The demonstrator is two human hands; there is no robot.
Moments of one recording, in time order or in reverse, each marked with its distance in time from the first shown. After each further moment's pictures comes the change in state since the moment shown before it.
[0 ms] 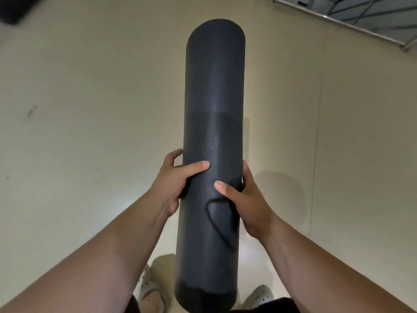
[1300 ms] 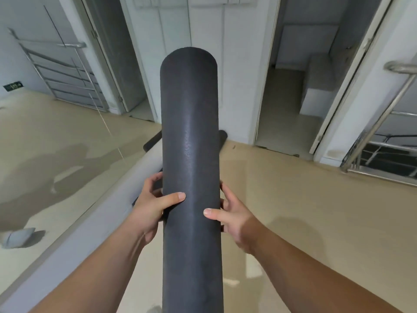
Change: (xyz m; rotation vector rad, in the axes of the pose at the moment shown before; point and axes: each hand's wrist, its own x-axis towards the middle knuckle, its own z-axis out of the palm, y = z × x) left_hand 0.048 0.820 -0.345 0.064 0.113 0.579; right_hand 0.415 -0.624 0.509 0.002 -0.439 -0.261
